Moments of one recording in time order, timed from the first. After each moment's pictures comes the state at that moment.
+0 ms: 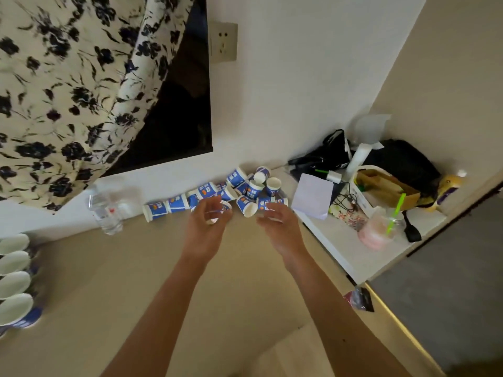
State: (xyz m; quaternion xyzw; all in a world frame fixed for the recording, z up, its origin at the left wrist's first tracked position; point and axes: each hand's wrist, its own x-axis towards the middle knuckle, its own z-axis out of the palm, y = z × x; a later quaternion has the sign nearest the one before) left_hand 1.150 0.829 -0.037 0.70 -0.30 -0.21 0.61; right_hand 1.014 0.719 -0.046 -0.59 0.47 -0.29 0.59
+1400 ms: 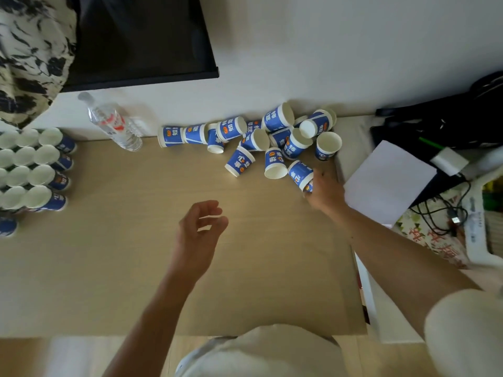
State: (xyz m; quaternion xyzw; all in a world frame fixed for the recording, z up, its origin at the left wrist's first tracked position) left_hand 1.083 0.721 -0.121 0.82 -0.04 -0.17 0.54; right_hand 1.066 0.401 -0.284 -0.94 0.31 0.10 0.14
